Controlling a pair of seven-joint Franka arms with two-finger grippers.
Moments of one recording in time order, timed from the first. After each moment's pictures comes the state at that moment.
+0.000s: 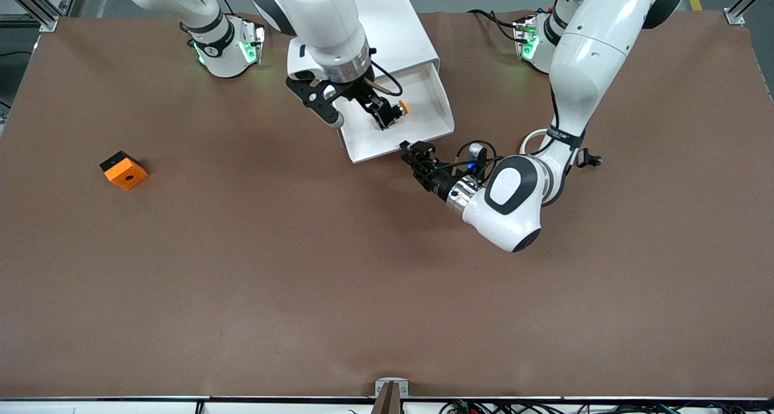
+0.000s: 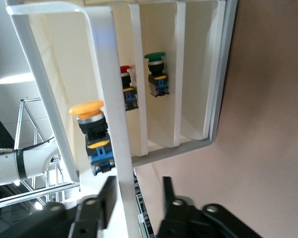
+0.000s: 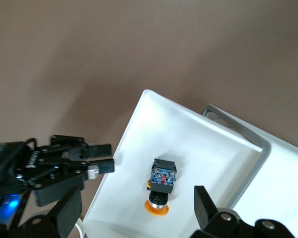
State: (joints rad) left arm -0.35 0.76 -0.12 -1.43 -1.01 1.52 -2.30; right arm 0.84 0.26 -0.05 -1.50 0.17 1.80 1.56
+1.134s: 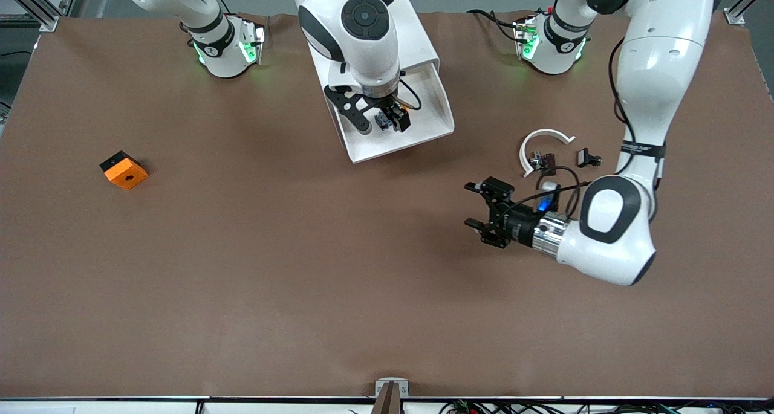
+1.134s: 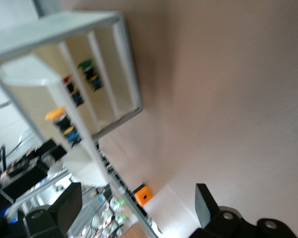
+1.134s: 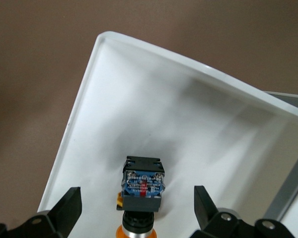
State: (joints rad) left arm -0.12 0.76 -0.10 -1.26 -0.82 1.51 -2.03; right arm 0.93 0.34 -0.05 -1.62 0.17 1.90 1.67
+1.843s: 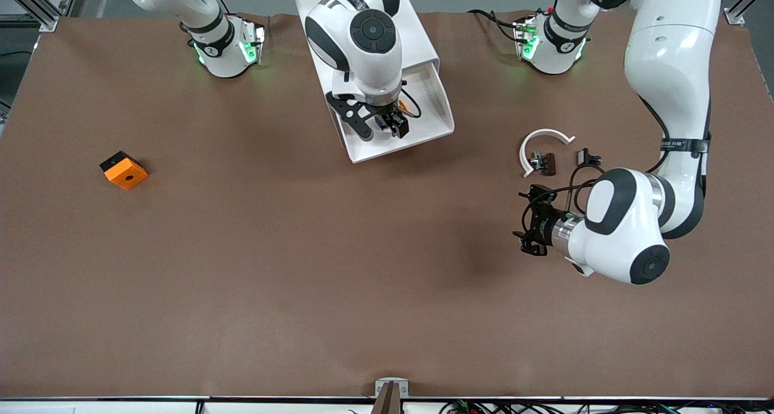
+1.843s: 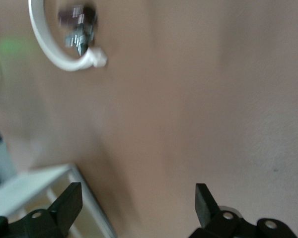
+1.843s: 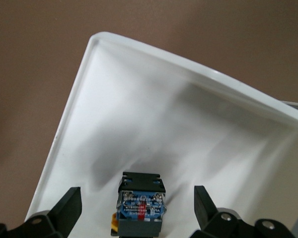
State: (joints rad) left arm -0.14 0.72 -0.11 -1.24 -0.25 1.52 -1.65; right arm 0.93 0.37 -0.05 -1.62 0.15 1.90 1.67
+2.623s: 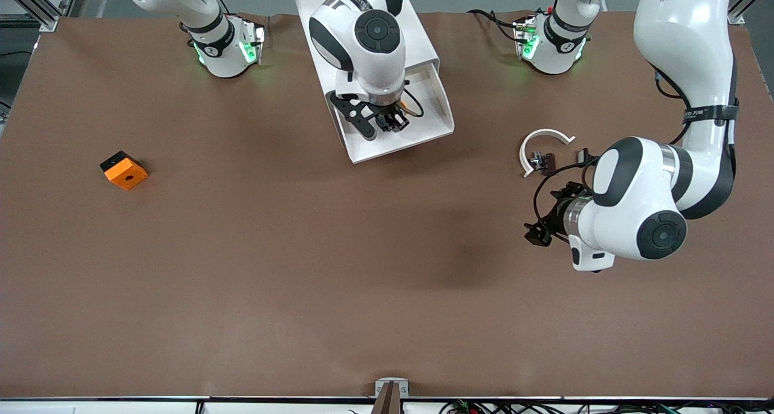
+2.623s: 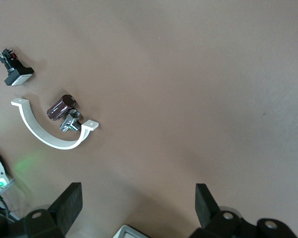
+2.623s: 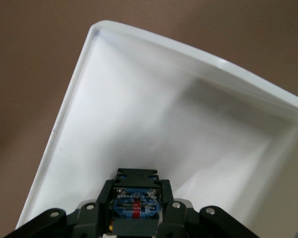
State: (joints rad) left arm -0.15 0.59 -0.12 -1.32 -0.13 1.55 -1.10; right arm 0.94 0.38 -0.05 -1.62 0.14 1.91 1.67
